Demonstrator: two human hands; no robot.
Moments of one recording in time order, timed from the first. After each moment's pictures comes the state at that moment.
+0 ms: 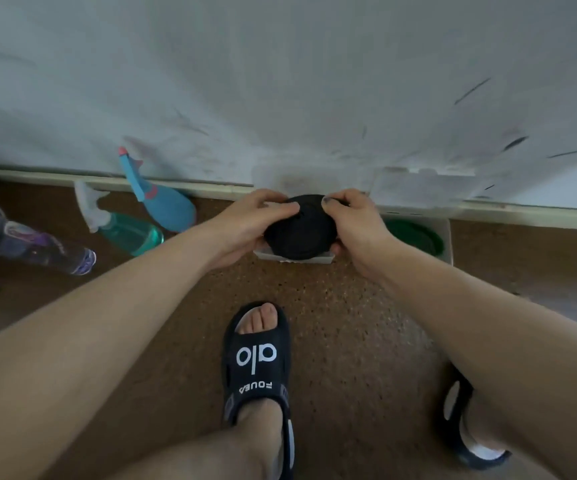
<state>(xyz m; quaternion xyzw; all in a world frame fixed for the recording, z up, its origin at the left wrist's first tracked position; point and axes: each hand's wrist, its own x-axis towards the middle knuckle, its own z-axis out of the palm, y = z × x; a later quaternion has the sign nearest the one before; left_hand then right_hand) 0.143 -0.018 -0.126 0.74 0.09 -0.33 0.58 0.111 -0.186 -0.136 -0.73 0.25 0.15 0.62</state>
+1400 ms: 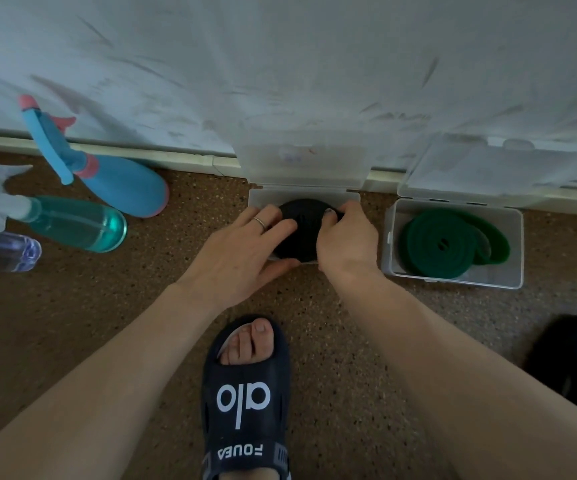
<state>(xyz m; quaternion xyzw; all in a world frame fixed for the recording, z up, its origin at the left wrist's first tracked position) 0.150 0.011 -0.252 0.93 -0.34 -0.09 0.08 0.147 -0.157 -0.261 -0.82 0.32 0.13 0.47</state>
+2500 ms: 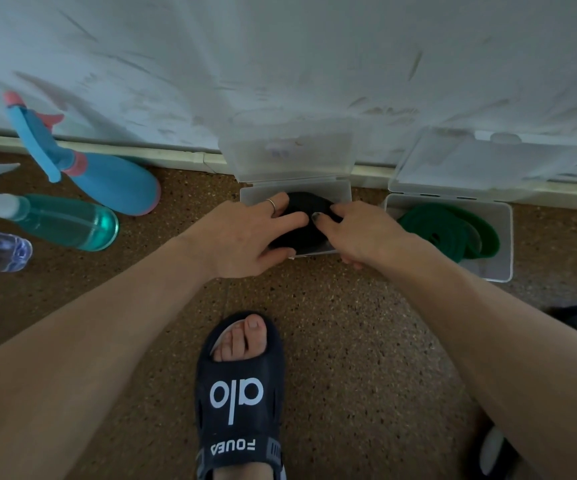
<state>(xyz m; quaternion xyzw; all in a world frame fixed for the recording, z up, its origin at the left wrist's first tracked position) 0.184 -0.001 -0.244 0.89 -0.42 -0.17 -0.01 0.163 -0.205 -0.244 -0.88 0.11 0.36 0.29</state>
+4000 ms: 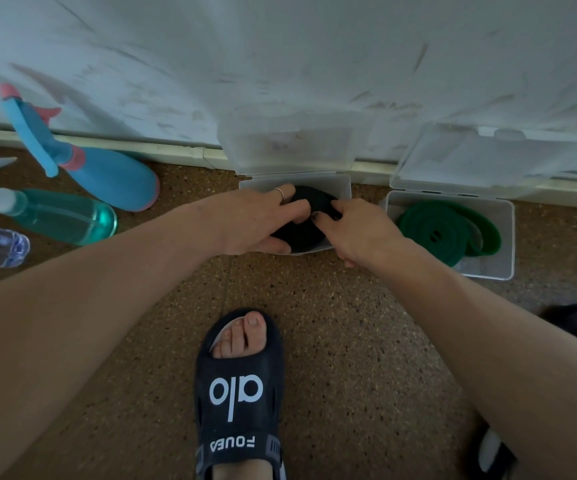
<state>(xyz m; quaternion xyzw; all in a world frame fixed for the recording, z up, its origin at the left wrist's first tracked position) 0.210 -0.013 -0.242 0.85 -0.45 -0.27 -0.05 0.159 -0.202 -0.256 -0.88 0.13 0.32 0.33</state>
